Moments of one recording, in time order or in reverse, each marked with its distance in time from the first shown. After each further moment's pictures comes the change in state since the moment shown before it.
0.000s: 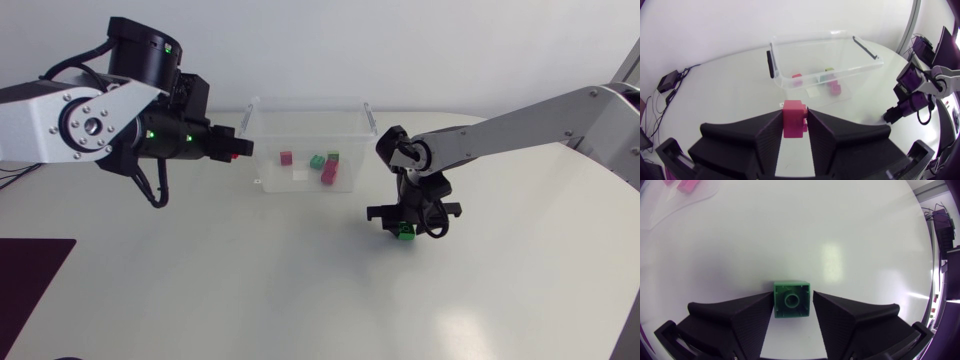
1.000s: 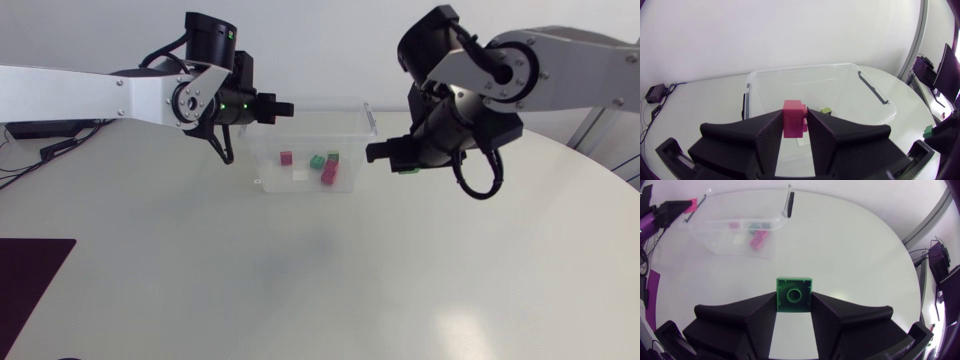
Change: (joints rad) left arm -0.014 0.395 0.320 0.230 0.003 -0.047; right arm 0.135 -0.458 0.052 -0.077 0.072 -0.091
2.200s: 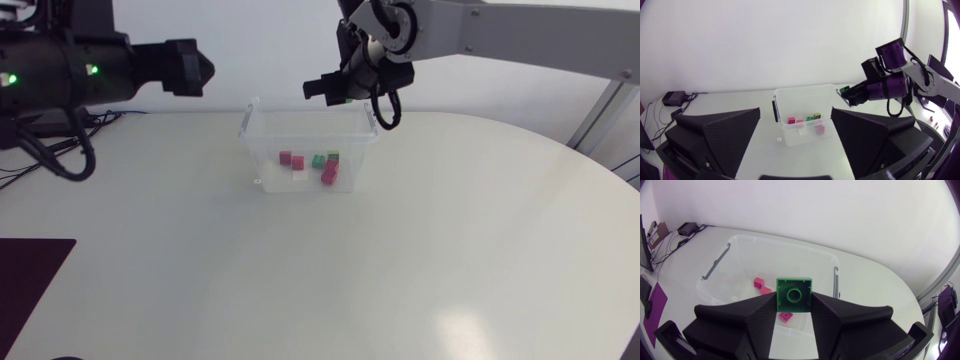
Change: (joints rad) left arm 0.013 -0.717 -0.285 -0.284 0.003 0.005; right arm 0.036 0.416 0.513 0.221 -0.017 -0.191
